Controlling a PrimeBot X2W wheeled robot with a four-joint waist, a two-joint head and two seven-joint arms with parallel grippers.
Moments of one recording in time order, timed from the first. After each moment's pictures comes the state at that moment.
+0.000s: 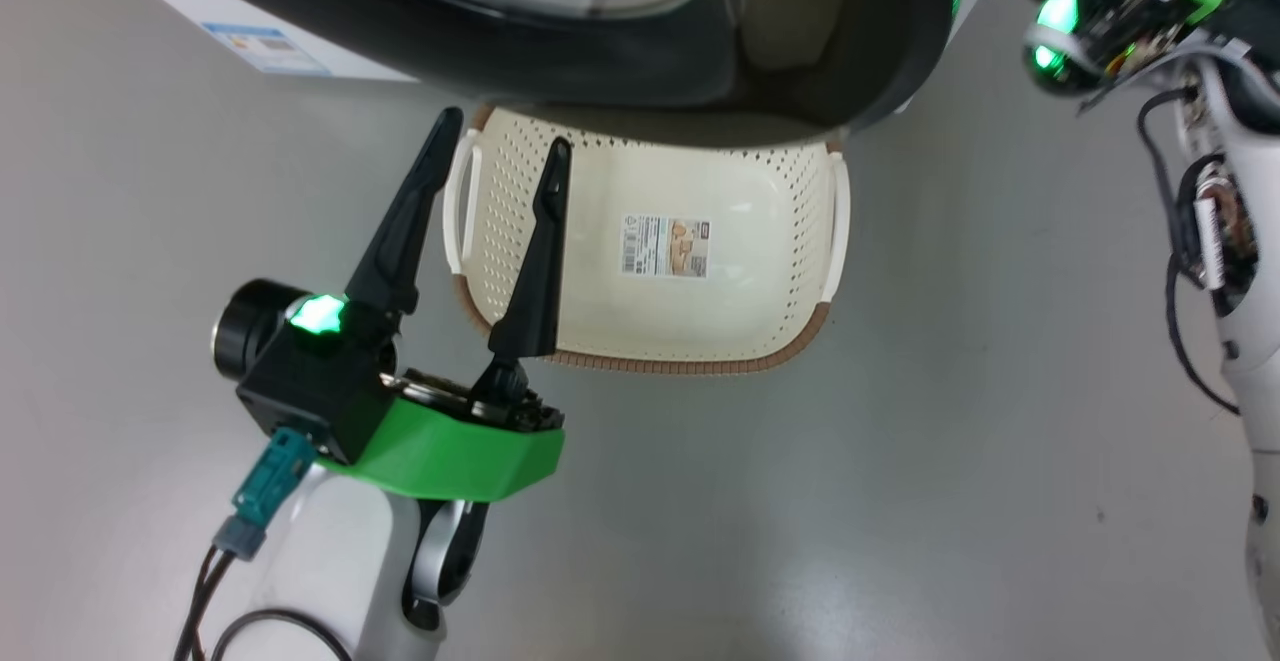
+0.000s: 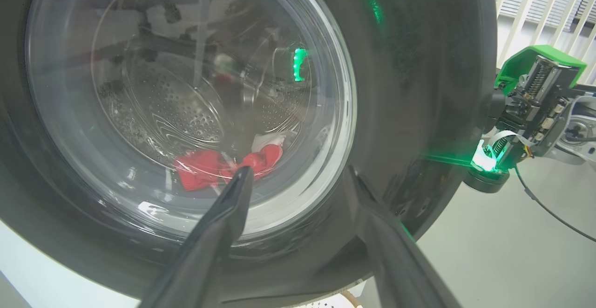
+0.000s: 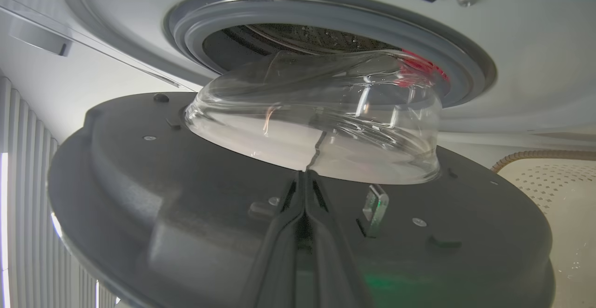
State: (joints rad) left arm -0.51 0.03 -0.29 0.05 -0.25 0.00 -0.26; right arm -1.07 -0.20 0.12 0.54 1.69 0.13 0.83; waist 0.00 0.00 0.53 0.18
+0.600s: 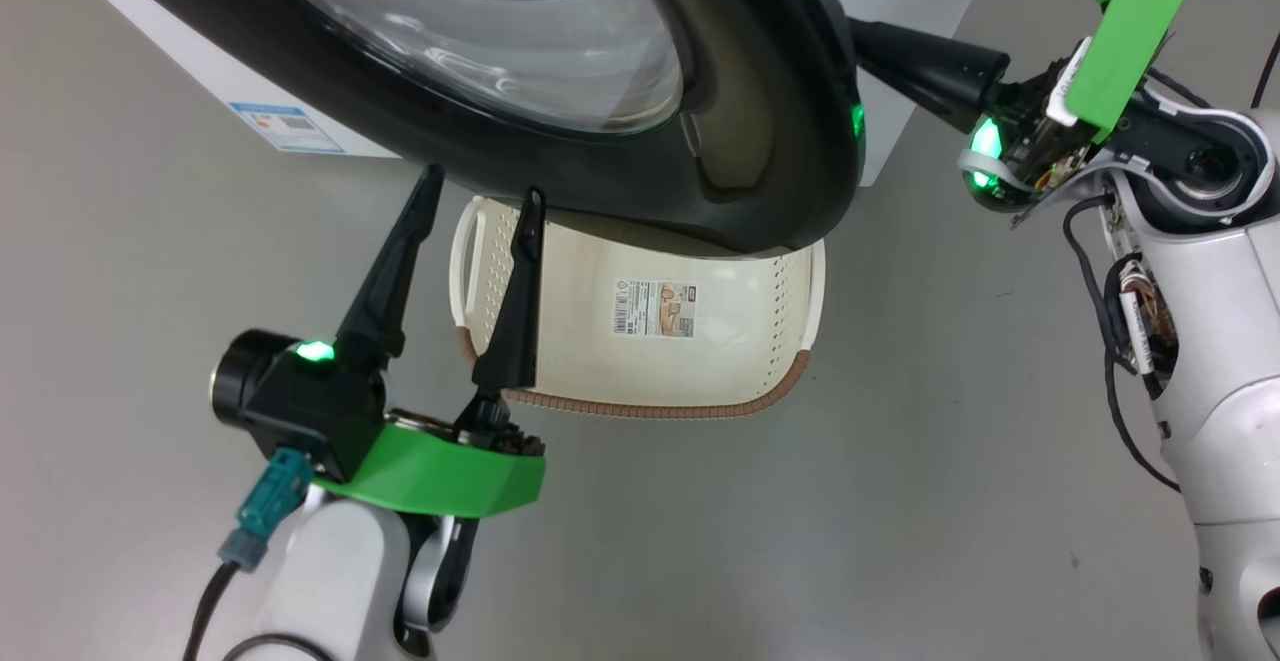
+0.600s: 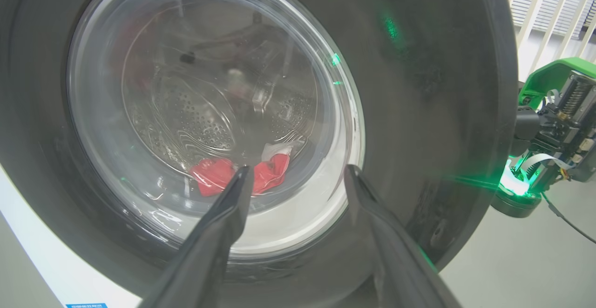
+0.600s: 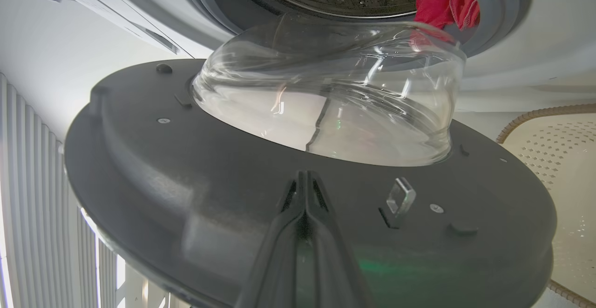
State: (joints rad) left arm -0.46 0.03 -0.26 0.10 -0.25 0.00 -0.26; right arm -0.94 -0.14 0.12 0.54 1.66 0.13 0.88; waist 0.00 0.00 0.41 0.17
